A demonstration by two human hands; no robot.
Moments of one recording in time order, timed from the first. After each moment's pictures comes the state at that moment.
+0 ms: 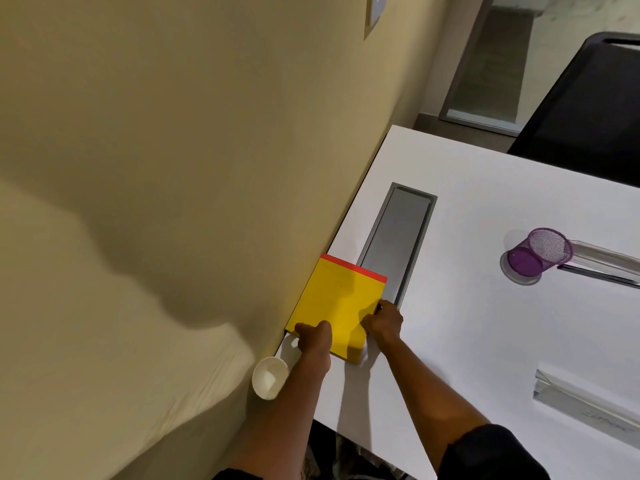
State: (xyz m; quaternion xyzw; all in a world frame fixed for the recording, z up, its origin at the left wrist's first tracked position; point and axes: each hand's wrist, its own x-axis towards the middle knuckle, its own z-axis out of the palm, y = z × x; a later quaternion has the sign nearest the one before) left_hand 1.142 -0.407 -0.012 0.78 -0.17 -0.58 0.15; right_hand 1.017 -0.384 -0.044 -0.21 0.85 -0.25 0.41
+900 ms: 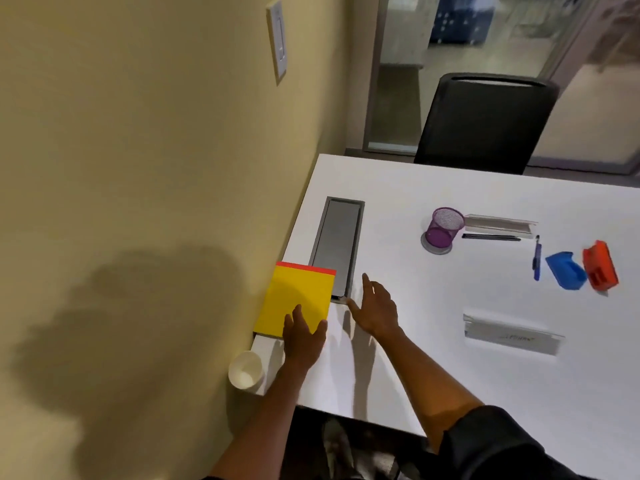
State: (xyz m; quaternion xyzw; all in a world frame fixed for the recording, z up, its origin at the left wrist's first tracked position) left_hand 1.153 -0.328 0.027 0.60 -0.66 -0.44 0.07; right_hand 0.992 -0.287 0.018 -0.39 0.88 -0.14 0.23
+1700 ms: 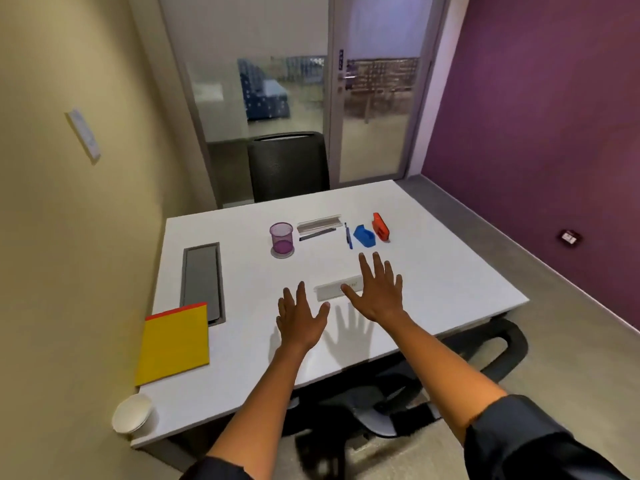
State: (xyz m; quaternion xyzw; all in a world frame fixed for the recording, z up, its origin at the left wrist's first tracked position) left_hand 1.080 -0.094 0.140 0.31 -0.87 -0.38 0.02; right_hand 0.962 0.037 0.147 -0.20 0.97 -0.12 0.03
